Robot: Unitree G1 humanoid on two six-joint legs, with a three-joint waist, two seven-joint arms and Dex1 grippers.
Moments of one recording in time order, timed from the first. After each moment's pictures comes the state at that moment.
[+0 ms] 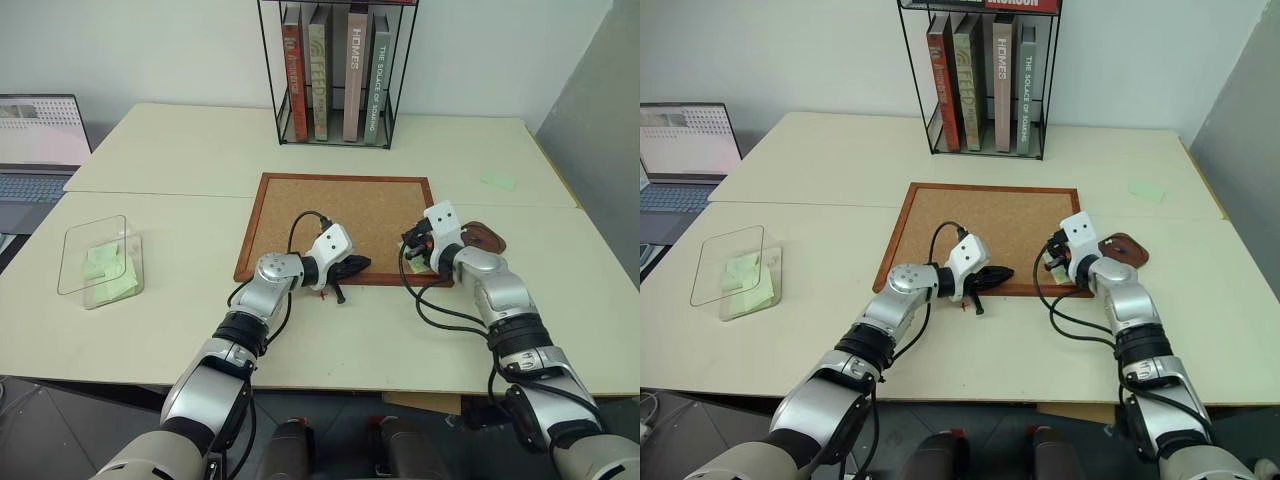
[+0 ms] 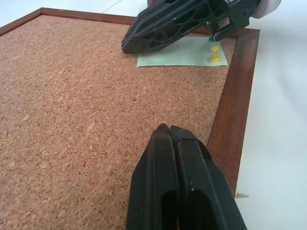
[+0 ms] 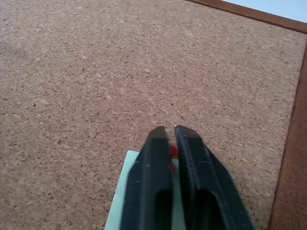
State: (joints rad) left arm -0.74 0.22 -0.25 0.71 -0.03 -0.04 -0.90; right arm -0.67 -0.31 0.06 0.48 0.11 0.36 0.48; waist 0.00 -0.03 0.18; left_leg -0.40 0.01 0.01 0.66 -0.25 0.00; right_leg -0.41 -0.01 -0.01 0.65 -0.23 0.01
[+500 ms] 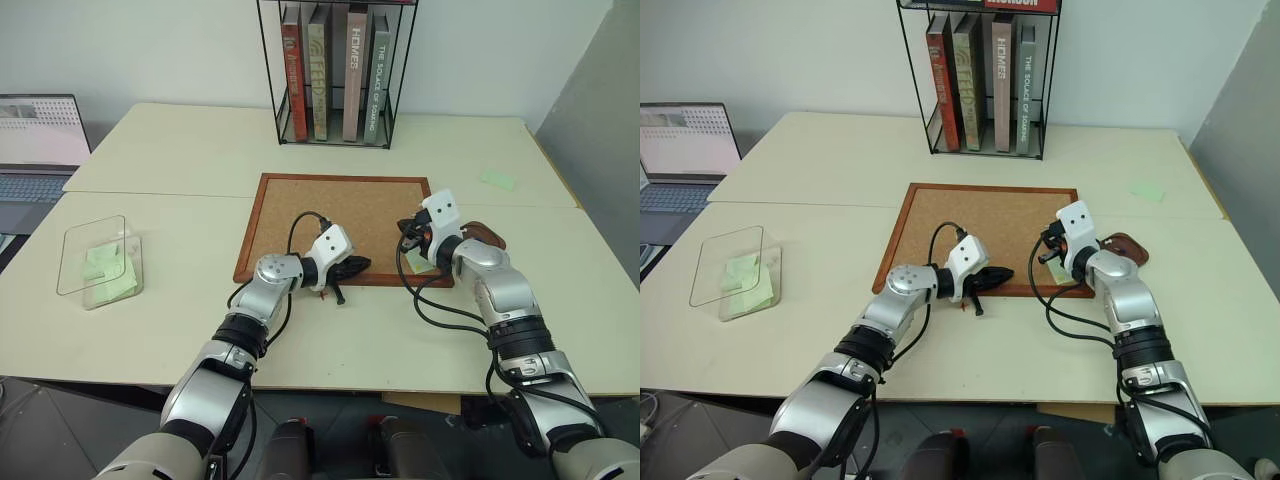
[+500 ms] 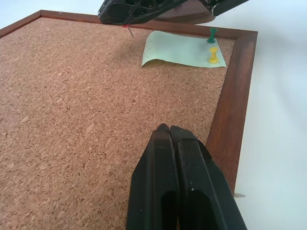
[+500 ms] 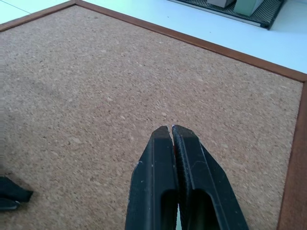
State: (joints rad) left arm -0.73 0.21 -0.24 0.69 -0.03 -0.05 -0.91; right arm -0.65 -0.31 0.05 0.31 0.13 0.41 0.48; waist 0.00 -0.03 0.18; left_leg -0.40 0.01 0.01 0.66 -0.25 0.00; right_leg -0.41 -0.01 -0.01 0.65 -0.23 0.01
